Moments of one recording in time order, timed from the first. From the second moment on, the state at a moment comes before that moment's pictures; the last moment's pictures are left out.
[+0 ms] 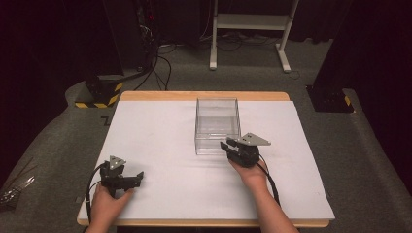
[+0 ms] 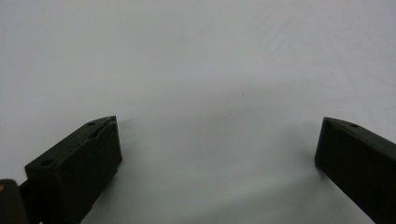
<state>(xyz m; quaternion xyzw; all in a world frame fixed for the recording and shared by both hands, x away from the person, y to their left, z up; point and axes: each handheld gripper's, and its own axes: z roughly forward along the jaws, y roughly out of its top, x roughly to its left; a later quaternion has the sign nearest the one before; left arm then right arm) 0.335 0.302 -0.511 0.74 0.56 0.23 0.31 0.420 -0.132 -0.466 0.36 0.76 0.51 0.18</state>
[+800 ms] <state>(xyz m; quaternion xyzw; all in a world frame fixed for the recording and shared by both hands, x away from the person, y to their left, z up) 0.335 0.302 -0.511 0.74 0.56 0.23 0.31 0.421 -0.143 -0.467 0.33 0.77 0.53 0.15</state>
